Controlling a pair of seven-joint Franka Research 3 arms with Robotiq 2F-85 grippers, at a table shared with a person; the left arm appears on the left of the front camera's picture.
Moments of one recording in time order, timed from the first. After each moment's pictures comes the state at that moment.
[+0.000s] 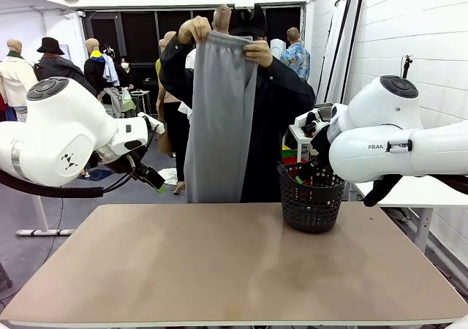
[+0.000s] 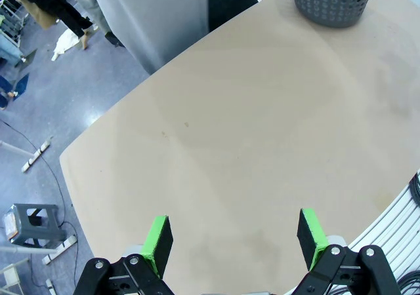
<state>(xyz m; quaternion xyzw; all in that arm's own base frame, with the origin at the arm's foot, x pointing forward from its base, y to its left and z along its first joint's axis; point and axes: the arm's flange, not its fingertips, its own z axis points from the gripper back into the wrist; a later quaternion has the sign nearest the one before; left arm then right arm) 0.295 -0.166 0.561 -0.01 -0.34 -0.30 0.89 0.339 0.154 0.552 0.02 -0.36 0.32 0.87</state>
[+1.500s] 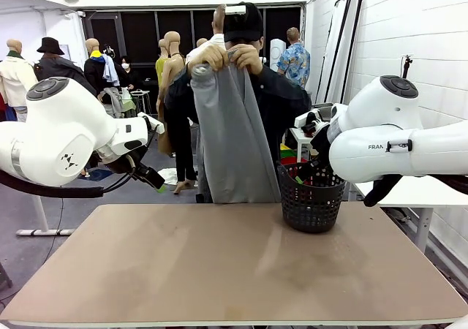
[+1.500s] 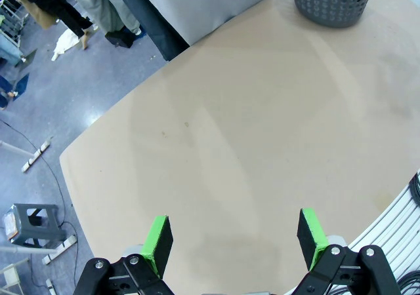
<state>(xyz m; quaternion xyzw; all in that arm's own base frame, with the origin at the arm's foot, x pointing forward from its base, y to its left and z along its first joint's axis) 0.295 -0.166 0.561 -0.01 -0.34 -0.30 0.89 0.339 0.154 0.552 0.02 -0.36 0.32 0.87</state>
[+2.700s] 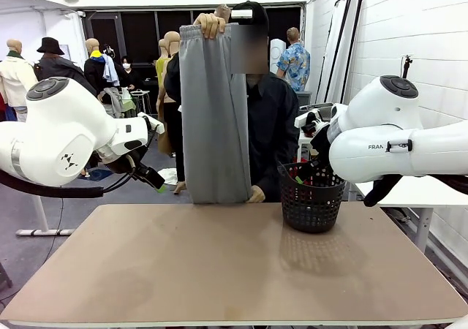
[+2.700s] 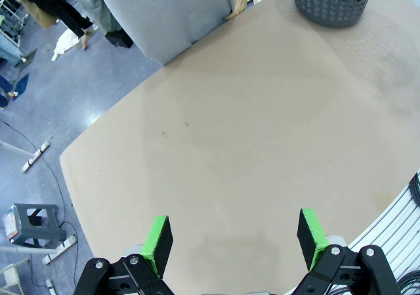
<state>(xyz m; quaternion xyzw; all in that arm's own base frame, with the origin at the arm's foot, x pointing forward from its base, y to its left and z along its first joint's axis) 0.295 -0.166 0.561 -0.01 -0.34 -0.30 0.89 0.339 0.154 0.552 0.02 -0.36 0.32 0.87</state>
